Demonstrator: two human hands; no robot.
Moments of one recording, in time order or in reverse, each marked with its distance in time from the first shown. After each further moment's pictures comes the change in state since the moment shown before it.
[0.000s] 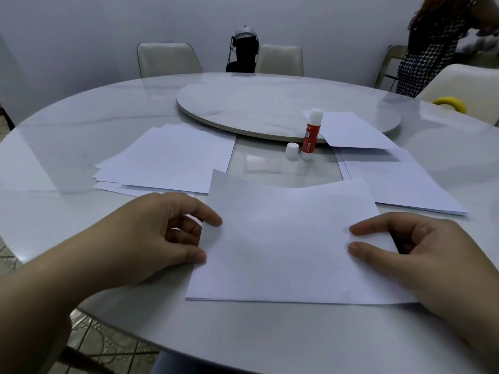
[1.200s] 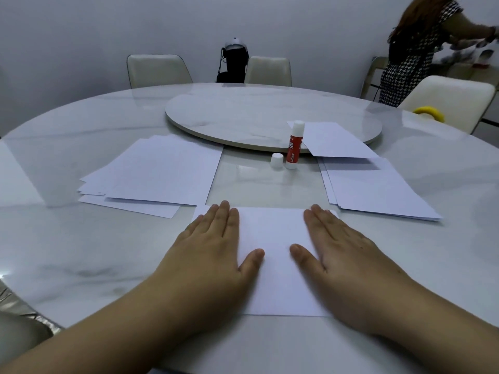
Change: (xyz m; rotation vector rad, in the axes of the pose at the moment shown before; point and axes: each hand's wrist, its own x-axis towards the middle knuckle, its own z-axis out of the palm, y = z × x) left_hand 0.018 0.035 0.078 0.702 0.083 0.031; right_hand 0.018 -0.004 0.033 -0.897 -0.264 -0.165
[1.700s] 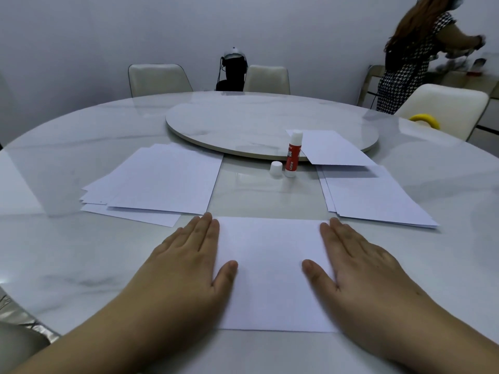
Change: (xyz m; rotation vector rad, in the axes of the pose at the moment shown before) left_hand -0.016 -0.021 -0.004 0.010 0.021 -0.037; right_hand -0.014 0.010 0.003 -0.009 0.039 0.074
